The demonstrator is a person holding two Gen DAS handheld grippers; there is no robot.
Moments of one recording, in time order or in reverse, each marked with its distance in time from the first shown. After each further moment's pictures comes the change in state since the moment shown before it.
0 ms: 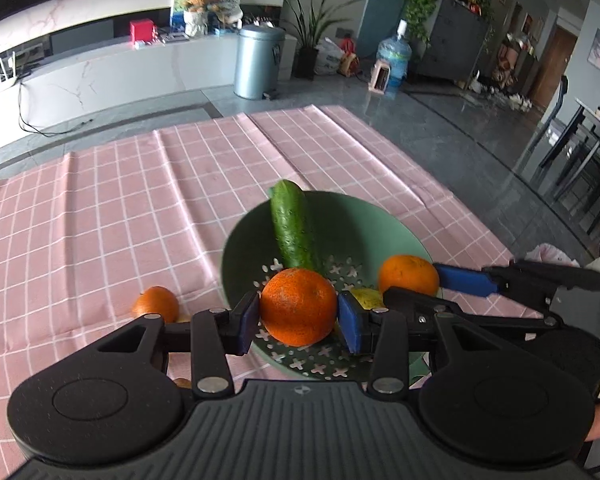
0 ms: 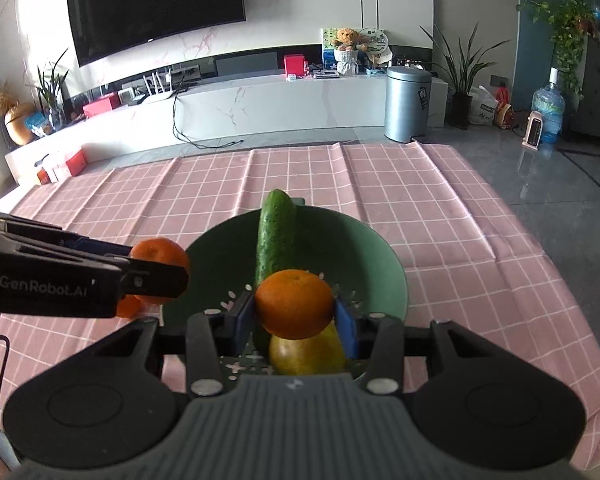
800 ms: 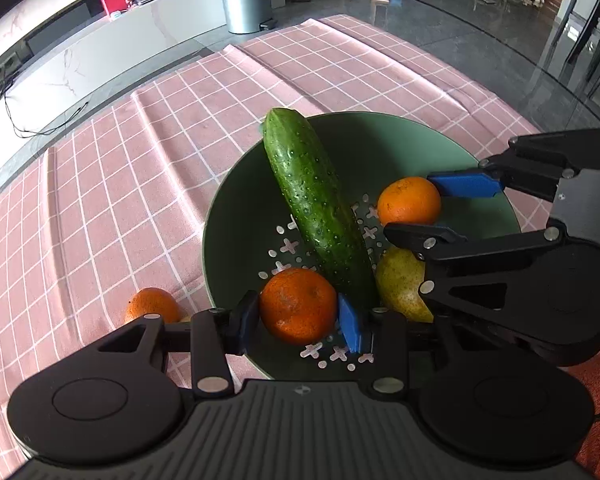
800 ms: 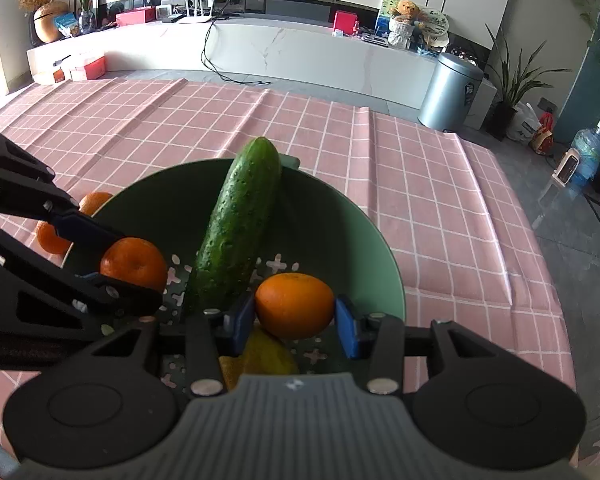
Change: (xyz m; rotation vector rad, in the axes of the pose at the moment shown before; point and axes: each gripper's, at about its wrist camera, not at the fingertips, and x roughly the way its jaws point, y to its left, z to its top) left arm 0.067 -0.013 0.004 0.178 0.227 0.137; right arm 0.082 -0.015 0.013 -0.253 0.142 0.002
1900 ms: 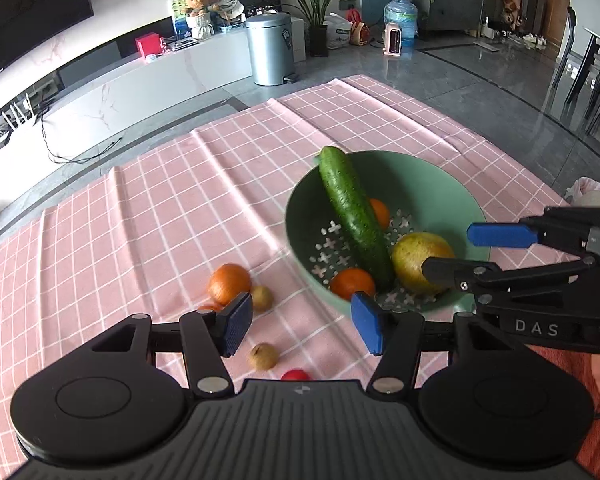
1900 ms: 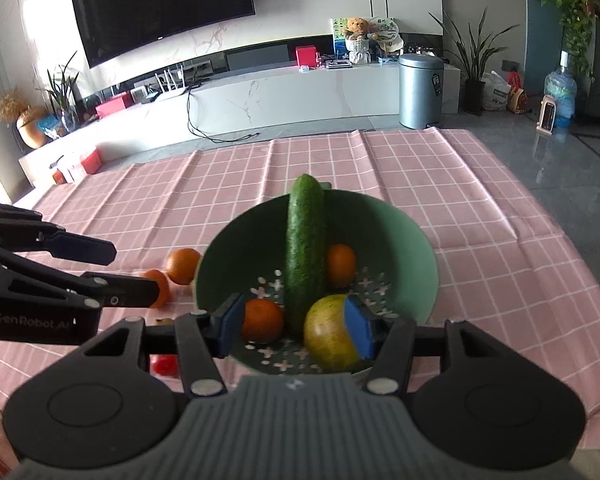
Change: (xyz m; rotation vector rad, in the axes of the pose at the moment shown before) left arm -0.098 0.032 -0.056 -0.043 -0.172 0.031; right arm -0.091 0.043 -0.030 0.316 -0.136 0.072
